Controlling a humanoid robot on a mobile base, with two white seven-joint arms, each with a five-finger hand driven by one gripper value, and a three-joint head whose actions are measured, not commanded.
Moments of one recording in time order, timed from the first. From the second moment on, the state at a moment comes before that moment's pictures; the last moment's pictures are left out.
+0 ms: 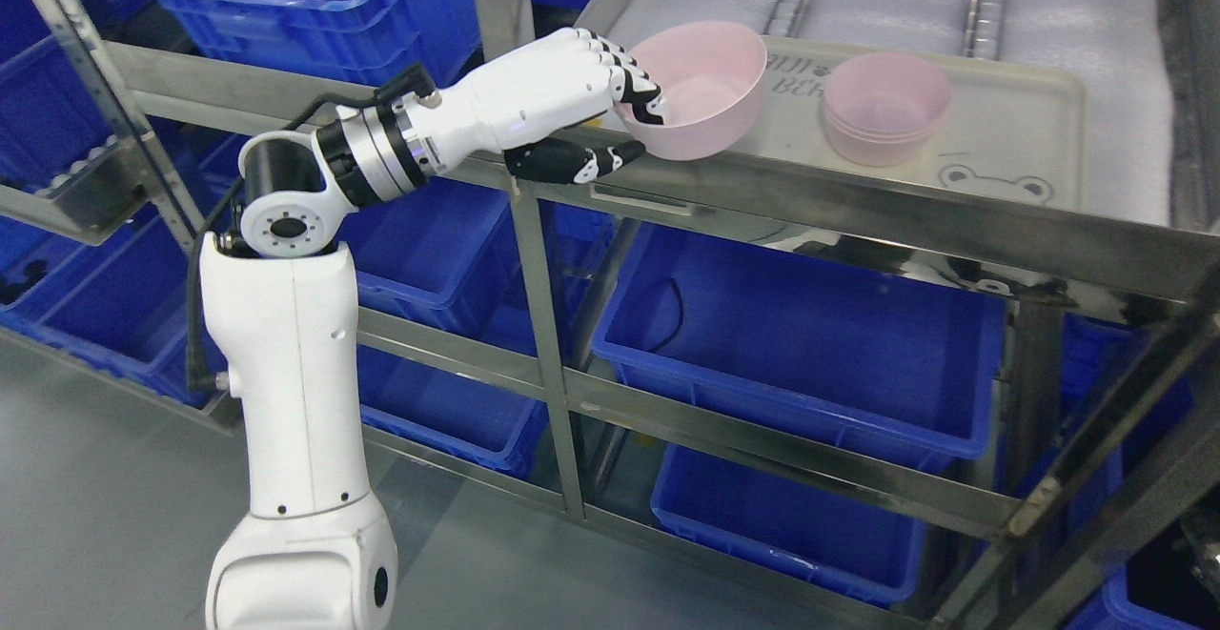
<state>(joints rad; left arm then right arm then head) -0.80 0.00 0.13 -1.49 -0.53 -0.79 -1.11 0.00 0.00 0.05 0.00 0.05 -0.08 -0.03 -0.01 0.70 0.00</state>
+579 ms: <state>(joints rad) -0.98 0.00 0.11 -1.23 -0.87 -0.79 -1.08 0.00 0.00 0.05 0.00 0.05 -0.08 -0.03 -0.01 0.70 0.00</state>
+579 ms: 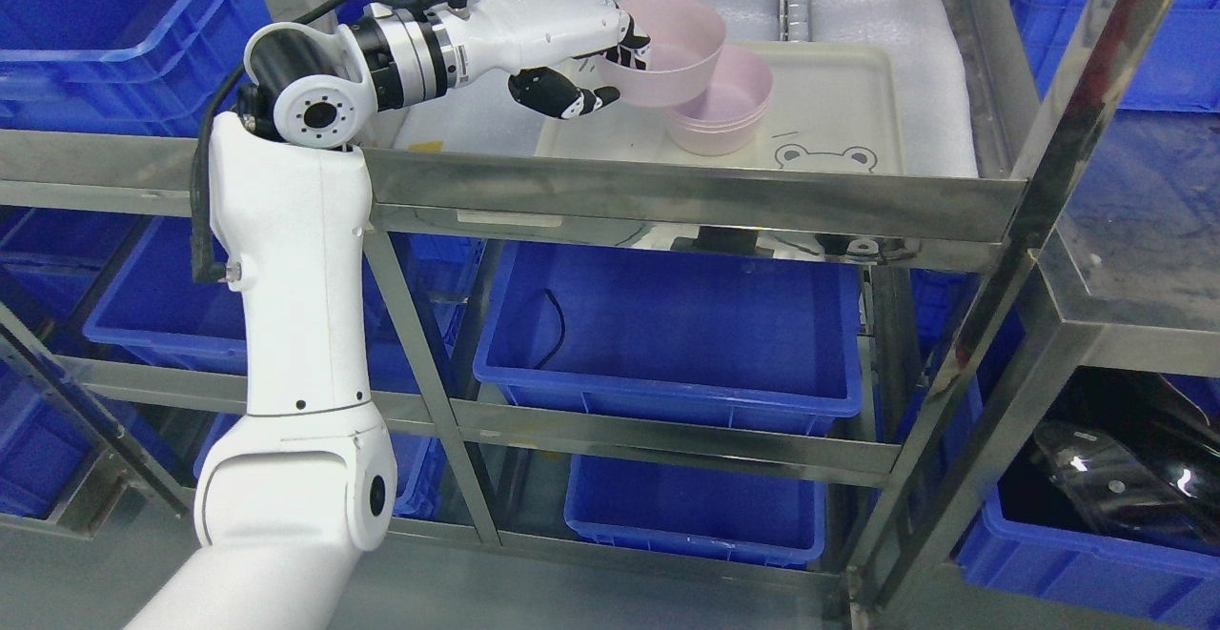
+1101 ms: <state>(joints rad) -1.03 0.00 0.07 -1.08 -0.99 -0.79 -0.99 0.00 0.00 0.05 0.00 0.05 -0.08 -0.03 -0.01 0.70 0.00</state>
